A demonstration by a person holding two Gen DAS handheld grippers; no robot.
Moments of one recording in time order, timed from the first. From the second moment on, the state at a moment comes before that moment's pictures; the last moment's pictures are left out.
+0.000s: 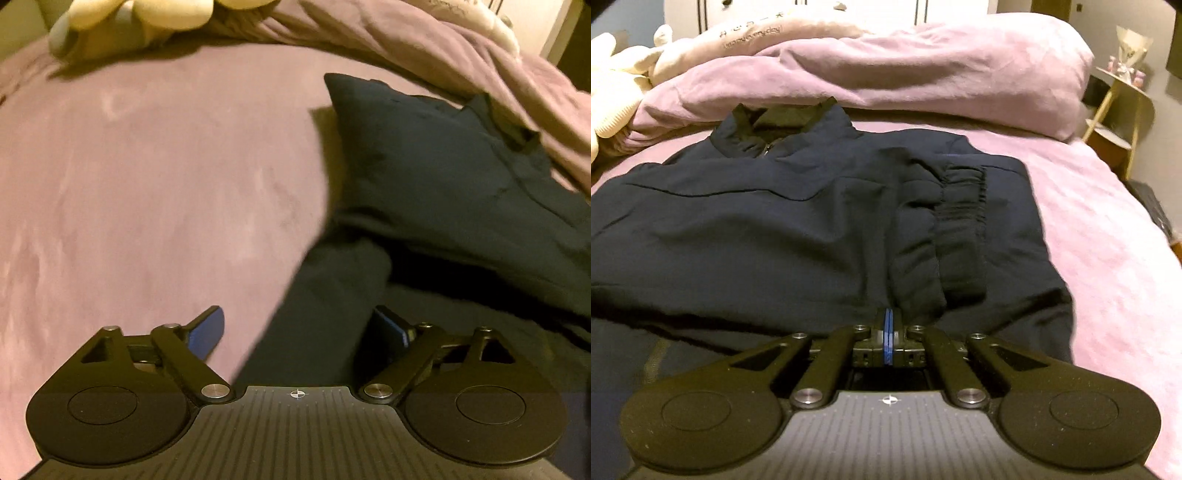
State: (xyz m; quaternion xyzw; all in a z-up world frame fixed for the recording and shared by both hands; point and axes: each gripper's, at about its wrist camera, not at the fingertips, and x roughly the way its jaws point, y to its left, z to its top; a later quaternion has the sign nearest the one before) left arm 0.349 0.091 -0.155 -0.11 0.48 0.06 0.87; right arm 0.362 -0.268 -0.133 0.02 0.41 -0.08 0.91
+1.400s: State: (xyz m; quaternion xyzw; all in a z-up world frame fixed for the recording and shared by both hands) left arm 0.086 0.186 -0.165 -0.23 0.50 -0.03 0.83; right arm 0.015 -0.398 -0.146 0.29 0.45 -0.02 0.84
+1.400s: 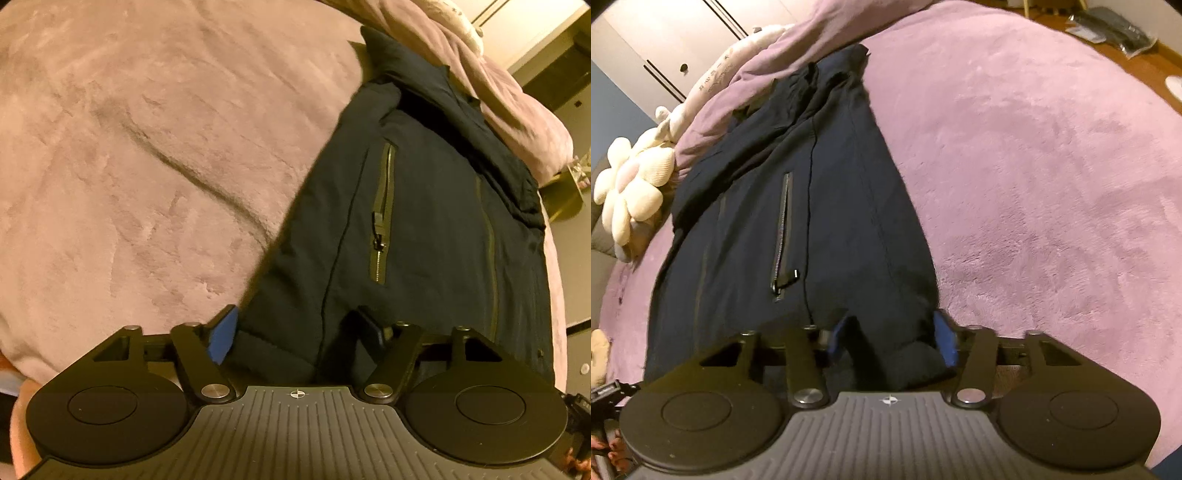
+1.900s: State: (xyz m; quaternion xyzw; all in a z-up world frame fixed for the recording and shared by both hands) left arm 0.091 0.197 -0.172 -0.27 0.50 -0.03 0.82; right arm 0.009 -0.421 -0.154 0.34 0.46 -0.02 0.82
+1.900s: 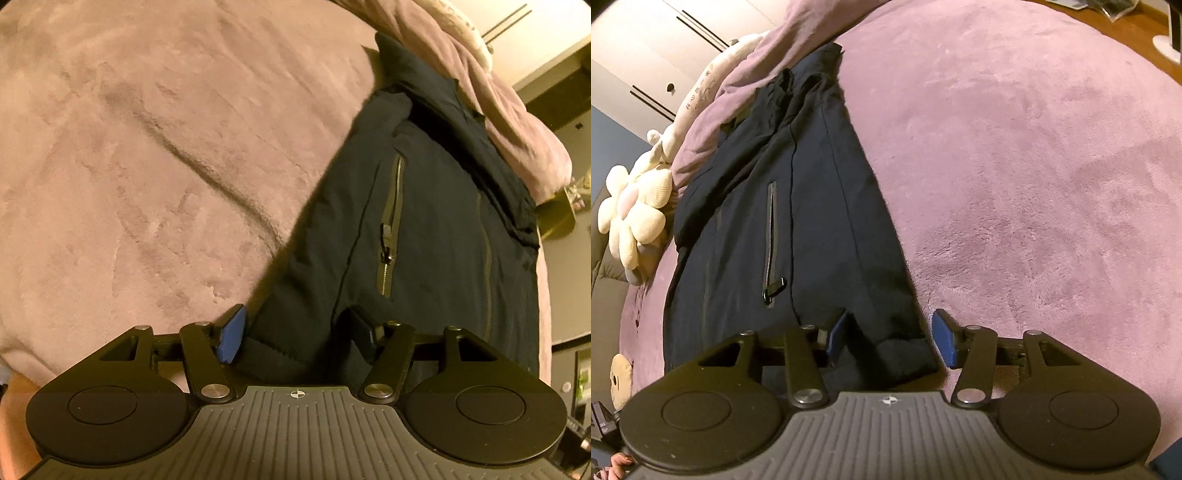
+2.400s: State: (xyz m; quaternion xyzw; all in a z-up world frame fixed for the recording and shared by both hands) left arm 0.094 0.191 -0.149 -0.22 0.49 -0.10 0.84; right arm 0.018 -0.426 -0.160 0.42 0.45 0.05 0.79
